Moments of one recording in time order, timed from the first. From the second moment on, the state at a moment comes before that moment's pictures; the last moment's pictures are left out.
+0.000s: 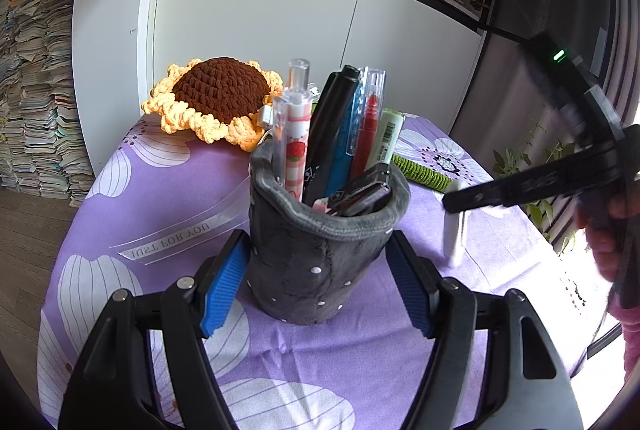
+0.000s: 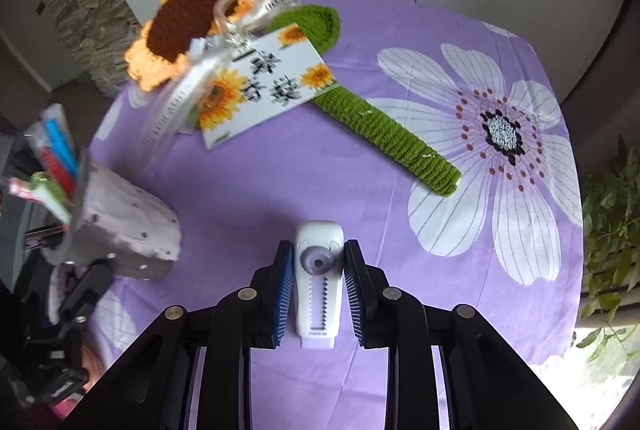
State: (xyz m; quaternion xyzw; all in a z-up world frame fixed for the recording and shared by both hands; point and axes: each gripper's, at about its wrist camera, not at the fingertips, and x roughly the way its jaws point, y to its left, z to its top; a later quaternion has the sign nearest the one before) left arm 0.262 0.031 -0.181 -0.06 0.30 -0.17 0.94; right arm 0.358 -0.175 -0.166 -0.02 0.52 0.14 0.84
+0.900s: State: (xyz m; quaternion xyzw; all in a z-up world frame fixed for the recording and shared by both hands) left arm 0.262 0.031 -0.181 -0.06 0.30 -0.17 0.94; right arm 0.312 -0.057 -0.069 -0.08 0.38 0.29 0.88
